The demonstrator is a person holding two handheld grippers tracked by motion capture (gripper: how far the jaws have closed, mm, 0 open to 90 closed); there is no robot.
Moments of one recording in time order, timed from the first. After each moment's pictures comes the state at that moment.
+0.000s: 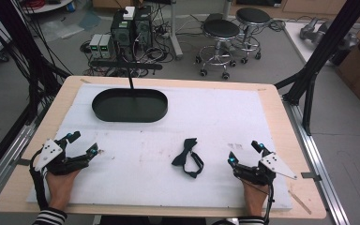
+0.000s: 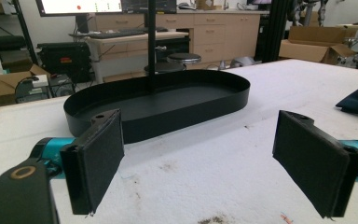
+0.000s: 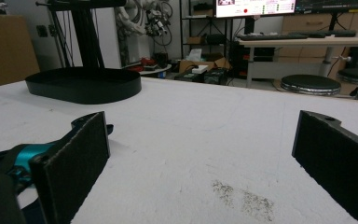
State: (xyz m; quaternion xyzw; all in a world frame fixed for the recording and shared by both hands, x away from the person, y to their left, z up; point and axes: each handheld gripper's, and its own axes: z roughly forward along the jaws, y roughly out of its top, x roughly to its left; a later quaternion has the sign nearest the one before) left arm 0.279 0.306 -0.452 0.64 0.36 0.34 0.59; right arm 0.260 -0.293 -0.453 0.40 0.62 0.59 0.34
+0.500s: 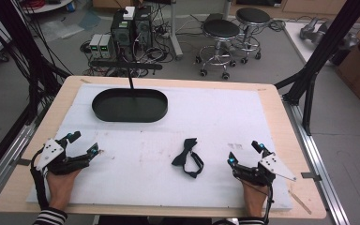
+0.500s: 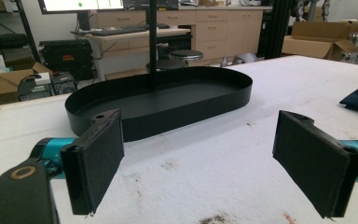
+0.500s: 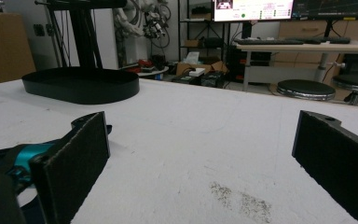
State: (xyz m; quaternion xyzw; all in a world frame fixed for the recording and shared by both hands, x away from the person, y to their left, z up) left arm 0.280 0.304 -0.451 0.64 0.36 0.34 0.58; right arm 0.257 -0.291 -0.453 0.39 0.62 0.58 0.35
